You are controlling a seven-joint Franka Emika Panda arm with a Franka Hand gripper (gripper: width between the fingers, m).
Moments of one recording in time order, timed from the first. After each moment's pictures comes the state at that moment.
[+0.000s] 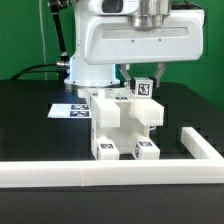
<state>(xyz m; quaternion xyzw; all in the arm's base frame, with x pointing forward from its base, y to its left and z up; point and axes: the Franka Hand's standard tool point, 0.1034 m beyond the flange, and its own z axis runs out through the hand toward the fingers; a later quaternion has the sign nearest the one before) 0.542 0.053 0.114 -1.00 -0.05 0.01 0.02</state>
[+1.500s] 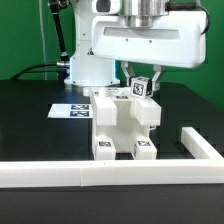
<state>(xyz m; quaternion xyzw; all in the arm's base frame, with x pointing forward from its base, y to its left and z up) 0.542 0.056 0.114 -0.92 0.39 0.01 0.02</state>
